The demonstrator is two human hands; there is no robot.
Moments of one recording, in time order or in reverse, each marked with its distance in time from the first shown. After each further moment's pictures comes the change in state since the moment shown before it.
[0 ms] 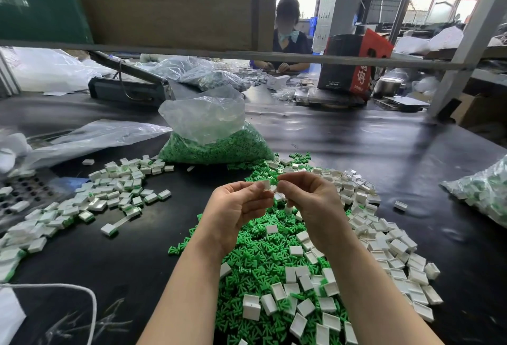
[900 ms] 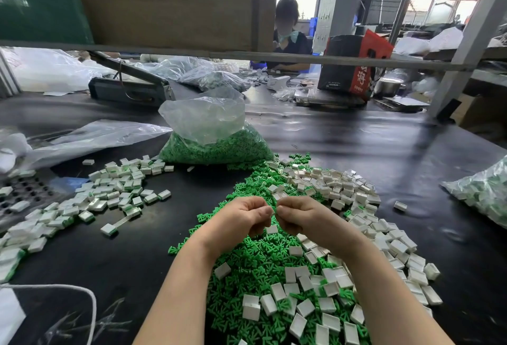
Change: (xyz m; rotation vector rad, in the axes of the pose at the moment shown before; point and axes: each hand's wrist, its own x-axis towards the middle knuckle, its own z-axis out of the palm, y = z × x) left_hand 0.000 -0.006 -0.012 0.755 -0.281 0.026; right_hand 0.000 0.003 -0.016 -0.414 -0.529 0.188
